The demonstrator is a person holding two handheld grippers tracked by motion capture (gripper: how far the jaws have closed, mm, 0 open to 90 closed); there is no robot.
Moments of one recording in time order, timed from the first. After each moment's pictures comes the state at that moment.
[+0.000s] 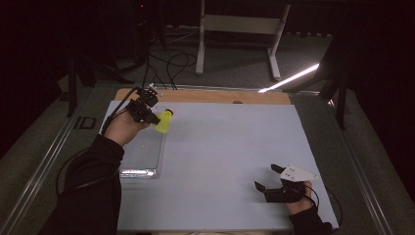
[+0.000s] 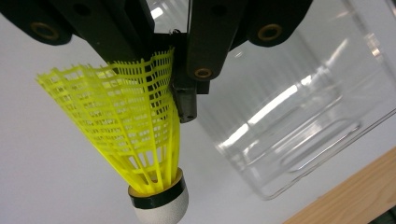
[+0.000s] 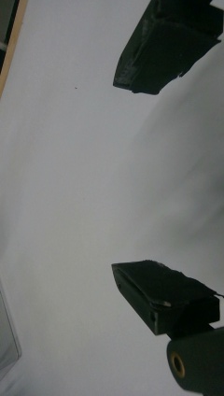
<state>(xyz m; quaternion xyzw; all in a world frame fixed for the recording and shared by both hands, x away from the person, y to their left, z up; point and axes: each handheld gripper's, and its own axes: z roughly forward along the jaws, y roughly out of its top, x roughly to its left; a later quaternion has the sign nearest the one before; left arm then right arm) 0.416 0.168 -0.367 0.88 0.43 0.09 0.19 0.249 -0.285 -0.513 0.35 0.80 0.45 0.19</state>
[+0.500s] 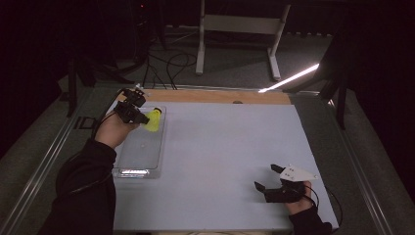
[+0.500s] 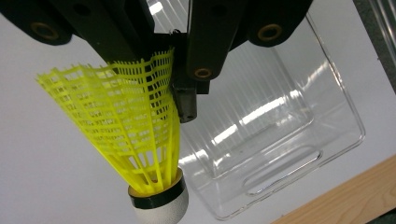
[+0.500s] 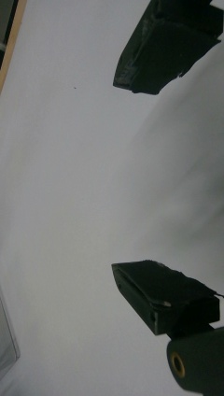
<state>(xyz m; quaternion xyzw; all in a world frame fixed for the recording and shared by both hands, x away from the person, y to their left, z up) 0.413 0.196 -0.375 0.85 0.47 0.11 0.19 0.249 -0.284 -0.513 0.35 0.80 0.45 0.19</state>
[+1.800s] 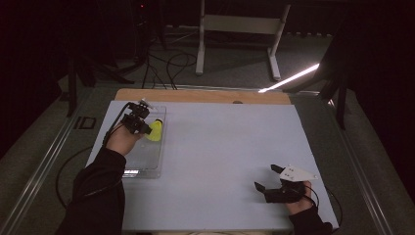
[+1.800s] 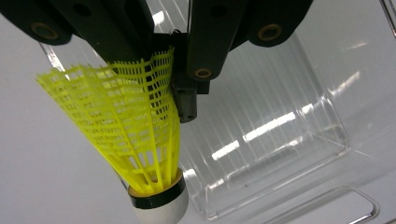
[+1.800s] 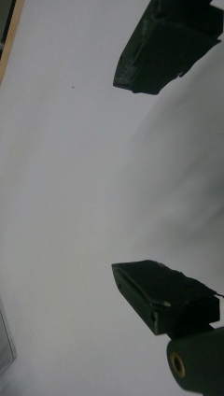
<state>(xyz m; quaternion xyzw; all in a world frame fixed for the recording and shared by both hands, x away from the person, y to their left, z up) 0.424 0.192 -0.439 0.85 0.50 0.09 0.16 0.249 -0.284 -0.513 0.35 0.80 0.44 0.19</state>
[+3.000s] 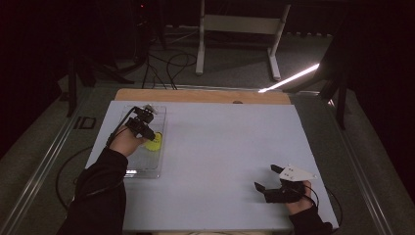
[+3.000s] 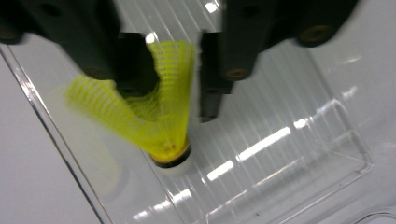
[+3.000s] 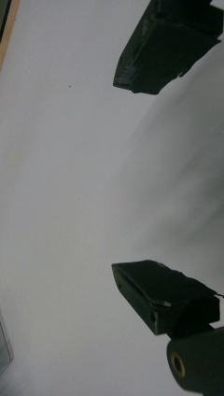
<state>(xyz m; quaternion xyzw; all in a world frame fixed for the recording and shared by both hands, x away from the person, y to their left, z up) 0.427 0.183 -0.456 0.86 0.49 0.09 0.11 0.250 -0.284 -0.514 0.35 0.81 0.44 0.19</state>
